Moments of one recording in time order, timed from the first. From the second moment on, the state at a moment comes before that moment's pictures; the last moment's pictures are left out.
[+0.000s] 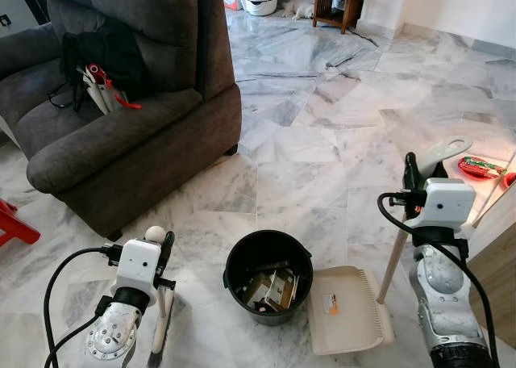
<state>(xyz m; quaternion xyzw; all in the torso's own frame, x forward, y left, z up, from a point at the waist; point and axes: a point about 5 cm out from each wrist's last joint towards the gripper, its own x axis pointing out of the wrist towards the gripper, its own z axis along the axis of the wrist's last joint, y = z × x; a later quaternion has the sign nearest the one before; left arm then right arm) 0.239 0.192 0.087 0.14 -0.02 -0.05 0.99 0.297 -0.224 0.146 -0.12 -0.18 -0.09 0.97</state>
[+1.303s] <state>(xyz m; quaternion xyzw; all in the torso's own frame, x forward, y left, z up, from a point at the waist) 0.241 0.191 0.090 0.14 -0.03 -0.05 0.99 0.299 -0.227 0.145 -0.13 -0.18 -0.09 0.97</state>
